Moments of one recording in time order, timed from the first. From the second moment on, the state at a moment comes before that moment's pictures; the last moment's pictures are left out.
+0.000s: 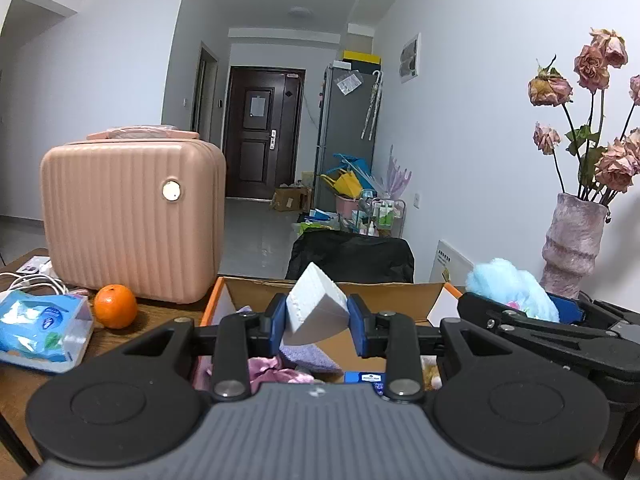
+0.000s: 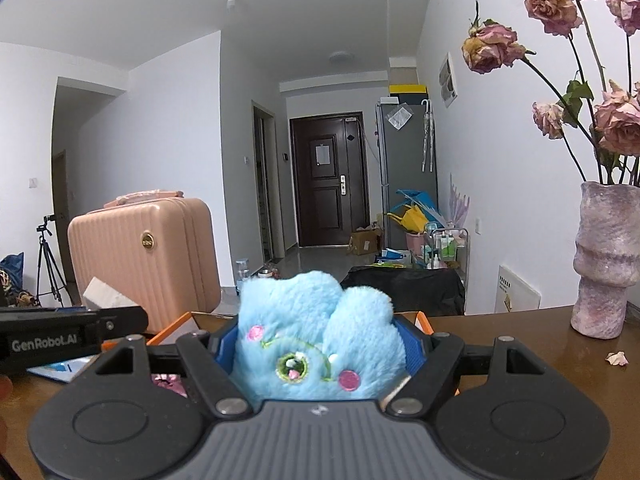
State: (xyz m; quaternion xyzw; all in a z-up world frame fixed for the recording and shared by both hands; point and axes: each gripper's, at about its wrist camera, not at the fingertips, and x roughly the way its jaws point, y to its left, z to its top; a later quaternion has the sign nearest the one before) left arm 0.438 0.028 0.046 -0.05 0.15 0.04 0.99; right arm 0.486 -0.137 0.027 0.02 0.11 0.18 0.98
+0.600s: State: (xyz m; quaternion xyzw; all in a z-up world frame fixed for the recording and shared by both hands) left arm 0.495 0.029 0.040 -0.05 0.17 0.04 0.98; right arm 0.532 -0.125 0.015 -0.01 0.13 0.16 0.98
